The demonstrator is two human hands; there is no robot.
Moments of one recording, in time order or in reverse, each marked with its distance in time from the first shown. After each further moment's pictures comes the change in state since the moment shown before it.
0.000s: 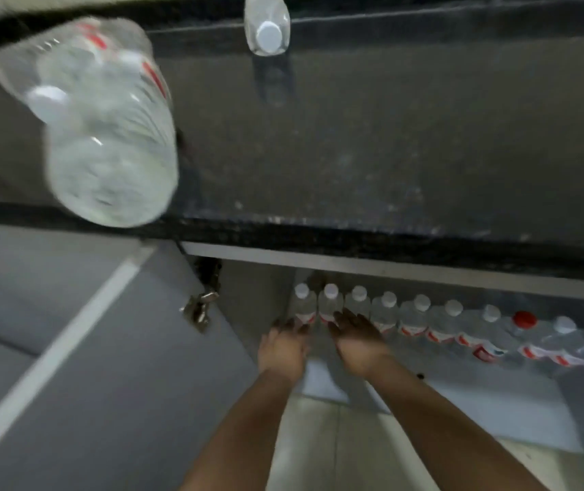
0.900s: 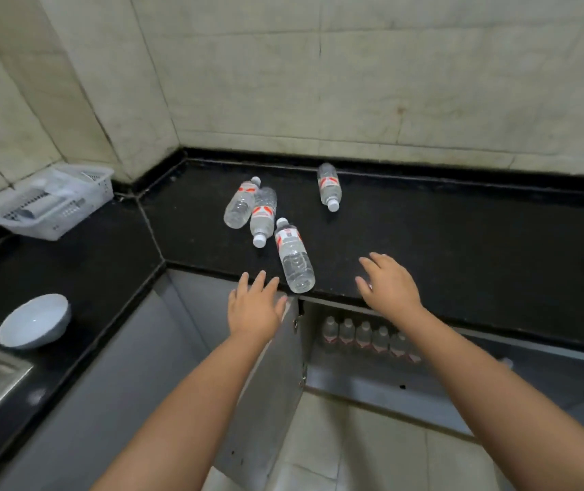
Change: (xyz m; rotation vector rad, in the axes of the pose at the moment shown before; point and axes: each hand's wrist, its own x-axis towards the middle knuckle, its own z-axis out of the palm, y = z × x) left_hand -0.351 -0.027 -0.340 -0.098 0.348 -0.192; right_hand -0.282 -0.162 -0.334 0.004 0.443 0.049
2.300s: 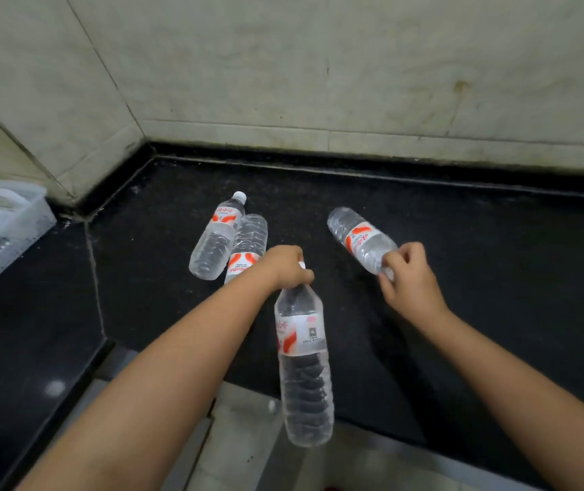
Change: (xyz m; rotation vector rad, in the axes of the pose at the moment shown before) left_hand 0.302 0.072 -0.039 -0.158 -0.374 -0.006; right_hand 0.254 0.065 0.058 0.328 0.252 -0.045
